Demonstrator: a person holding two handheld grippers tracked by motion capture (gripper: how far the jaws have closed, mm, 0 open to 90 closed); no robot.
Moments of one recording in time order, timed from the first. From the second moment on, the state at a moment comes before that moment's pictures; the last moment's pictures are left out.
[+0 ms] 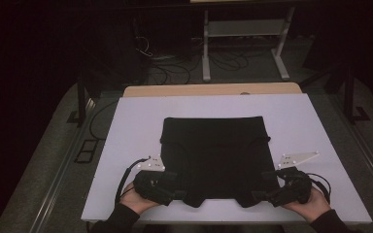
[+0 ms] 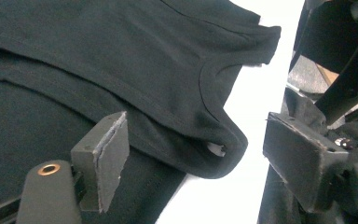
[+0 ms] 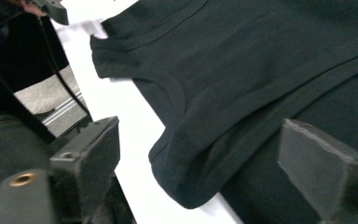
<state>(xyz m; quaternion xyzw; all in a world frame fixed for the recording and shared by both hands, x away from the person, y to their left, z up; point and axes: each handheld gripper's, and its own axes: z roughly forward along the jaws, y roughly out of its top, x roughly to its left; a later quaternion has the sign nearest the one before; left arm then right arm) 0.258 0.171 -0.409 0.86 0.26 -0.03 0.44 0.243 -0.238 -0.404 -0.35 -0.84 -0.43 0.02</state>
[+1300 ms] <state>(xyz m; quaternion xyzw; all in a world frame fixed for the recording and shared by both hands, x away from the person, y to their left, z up) 0.258 0.216 -0.408 0.80 0.33 0.04 0.49 0.270 -0.237 -0.395 -0.35 -0.83 -0.43 -0.03</state>
